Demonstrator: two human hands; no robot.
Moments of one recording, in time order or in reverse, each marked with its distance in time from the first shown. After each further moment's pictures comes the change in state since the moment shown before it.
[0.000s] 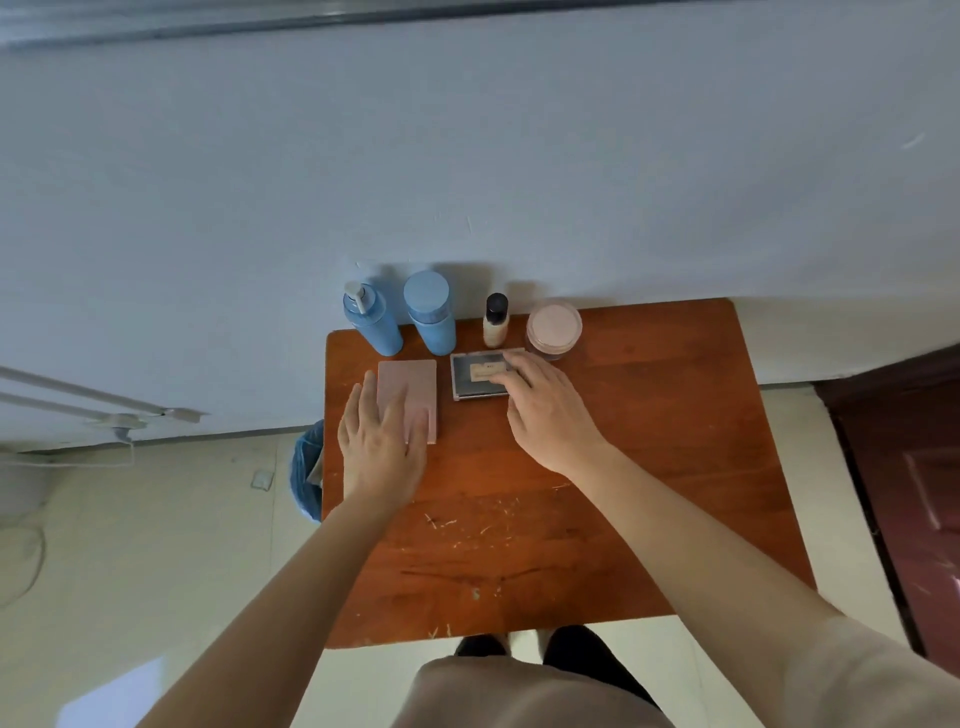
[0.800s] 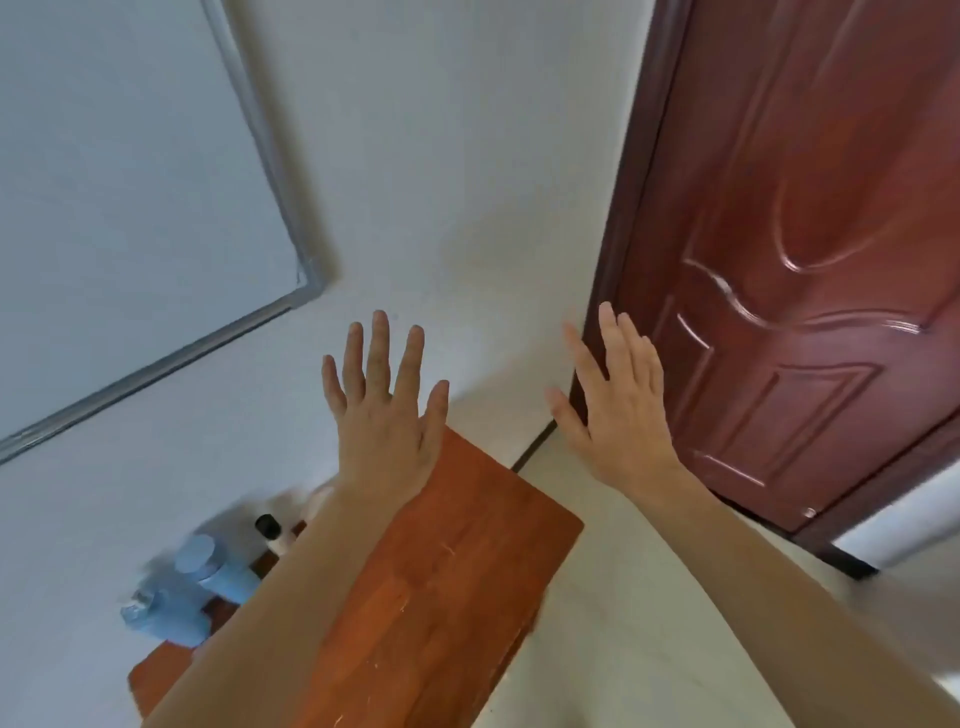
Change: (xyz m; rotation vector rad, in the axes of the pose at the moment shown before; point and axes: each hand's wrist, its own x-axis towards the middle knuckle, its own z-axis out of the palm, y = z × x) left_hand -0.106 0.292 -0.137 -0.100 0.483 1.249; right_hand -0.305 -0.005 -0.241 -0.451 0.841 0.820
